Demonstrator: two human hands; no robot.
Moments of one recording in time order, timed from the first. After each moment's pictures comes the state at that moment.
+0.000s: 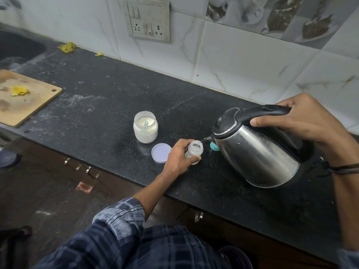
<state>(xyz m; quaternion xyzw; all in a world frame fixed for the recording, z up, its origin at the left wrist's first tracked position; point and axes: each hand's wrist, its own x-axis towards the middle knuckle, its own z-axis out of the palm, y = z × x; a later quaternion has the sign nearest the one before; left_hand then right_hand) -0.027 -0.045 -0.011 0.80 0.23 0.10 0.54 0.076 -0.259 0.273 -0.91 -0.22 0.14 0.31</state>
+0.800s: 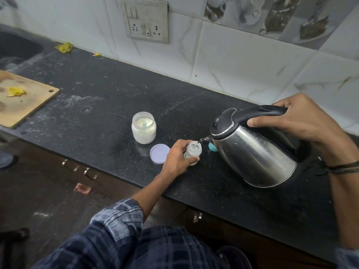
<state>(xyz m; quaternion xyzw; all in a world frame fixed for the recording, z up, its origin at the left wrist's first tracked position) -0.027 -0.045 -0.010 0.80 0.23 0.10 0.54 0.080 -0.256 0.271 -0.92 -0.22 0.14 0.30</state>
